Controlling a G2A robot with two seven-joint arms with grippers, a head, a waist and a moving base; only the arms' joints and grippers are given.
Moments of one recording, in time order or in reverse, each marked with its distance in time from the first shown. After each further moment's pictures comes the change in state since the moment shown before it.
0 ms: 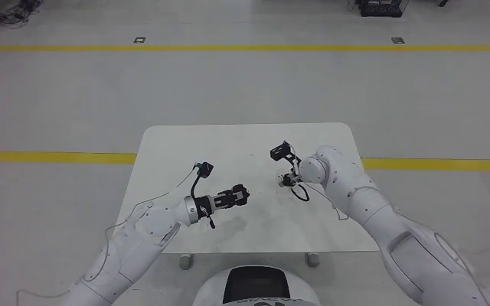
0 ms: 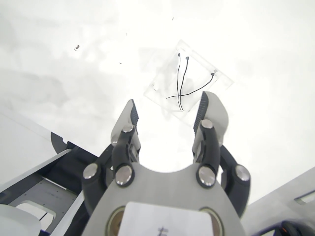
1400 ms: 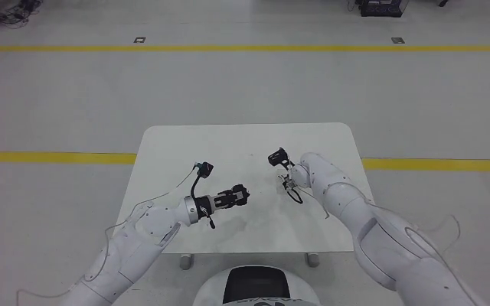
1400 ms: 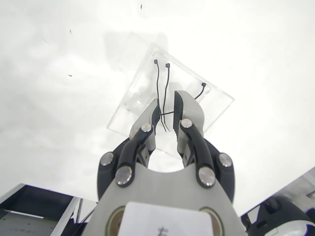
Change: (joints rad) left arm 0.000 0.000 0.000 0.000 0.000 0.000 0.000; right arm 0.105 -0.214 -0.148 0.467 -0.075 -0.009 -0.209
